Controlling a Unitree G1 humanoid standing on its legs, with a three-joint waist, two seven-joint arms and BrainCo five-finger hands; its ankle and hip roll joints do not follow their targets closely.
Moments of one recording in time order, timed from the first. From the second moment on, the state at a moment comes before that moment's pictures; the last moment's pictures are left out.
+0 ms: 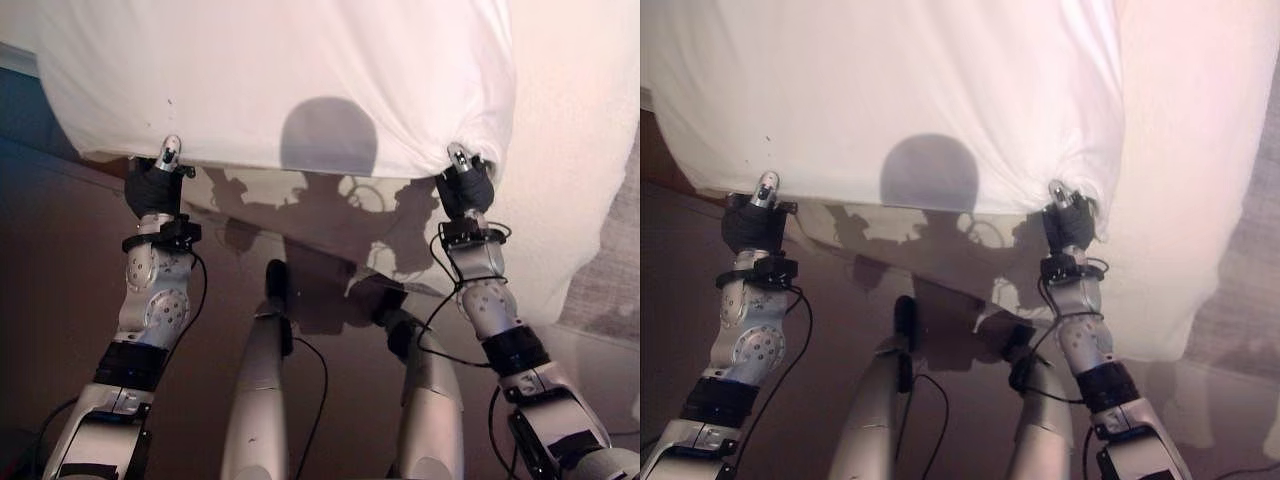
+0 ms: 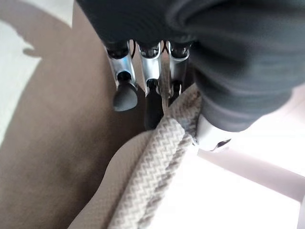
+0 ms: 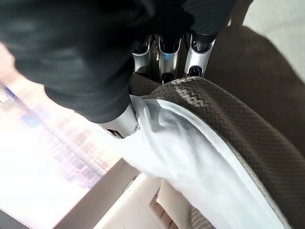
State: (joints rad) left arm -0.34 0.65 -0.06 0.09 -0.88 -0.34 0.14; right arm -0.46 -0.31 0.12 0.15 1.08 -0.32 -0.07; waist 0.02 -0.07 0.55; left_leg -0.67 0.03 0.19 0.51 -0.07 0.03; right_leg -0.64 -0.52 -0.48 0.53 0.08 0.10
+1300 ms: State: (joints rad) left arm -0.29 0.36 -0.03 -0.01 -1.00 -0.37 0.12; right arm -0.22 -0.33 0.06 0.08 1.01 -0.30 -0.04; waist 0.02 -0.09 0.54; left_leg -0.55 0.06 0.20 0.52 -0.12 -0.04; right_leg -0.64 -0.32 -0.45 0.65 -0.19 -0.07
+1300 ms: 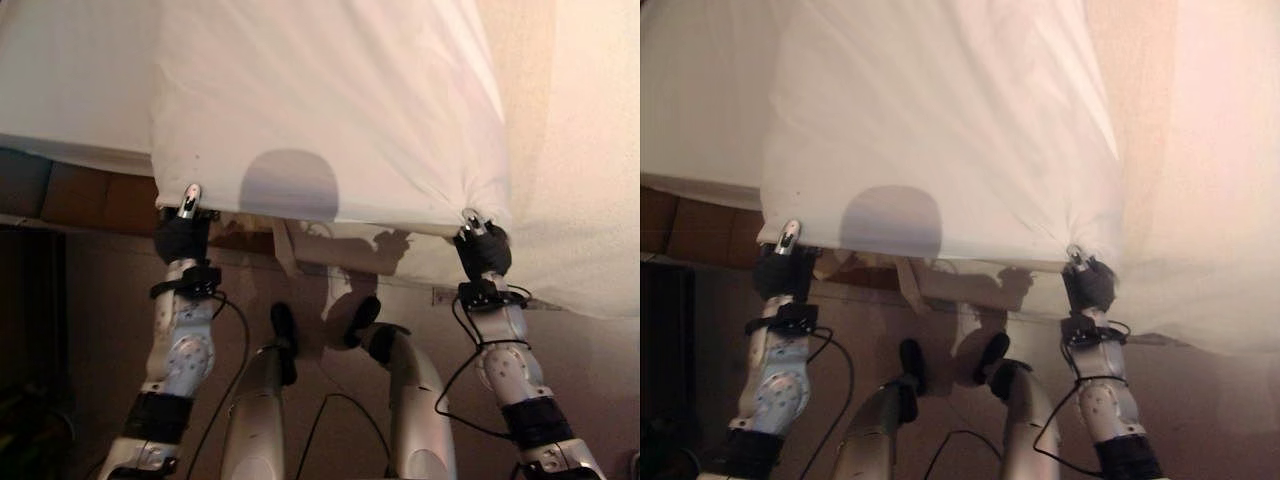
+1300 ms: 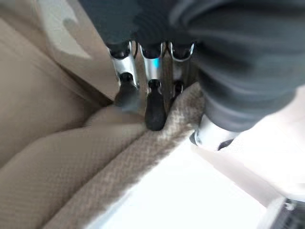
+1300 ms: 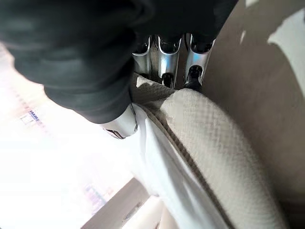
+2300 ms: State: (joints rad) left arm -0.17 0.38 0.01 -0.02 -0.88 -0.31 0.08; right arm -0.24 -0.35 0.05 0.14 0.96 -0.28 -0.02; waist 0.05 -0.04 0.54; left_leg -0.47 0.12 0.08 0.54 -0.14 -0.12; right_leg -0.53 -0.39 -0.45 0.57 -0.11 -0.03
